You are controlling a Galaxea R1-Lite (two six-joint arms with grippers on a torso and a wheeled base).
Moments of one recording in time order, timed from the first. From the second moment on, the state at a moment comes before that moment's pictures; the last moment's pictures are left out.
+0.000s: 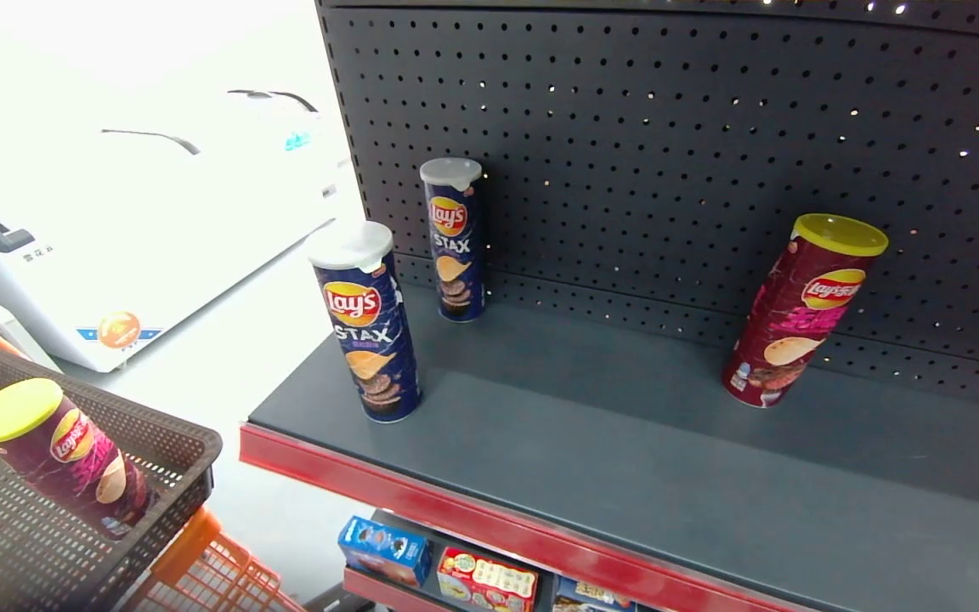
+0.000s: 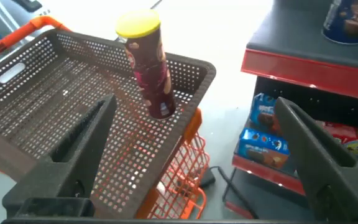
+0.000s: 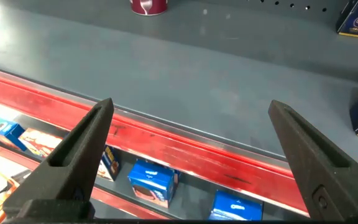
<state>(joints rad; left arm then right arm) 0.01 0.20 -0.22 0.04 0.18 0.09 0.00 0.01 0.00 0.00 0.03 -0.01</state>
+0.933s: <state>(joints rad) 0.36 1.16 -0.34 -0.49 0.08 -0.02 0.00 0.01 0.00 0.00 0.03 -0.01</state>
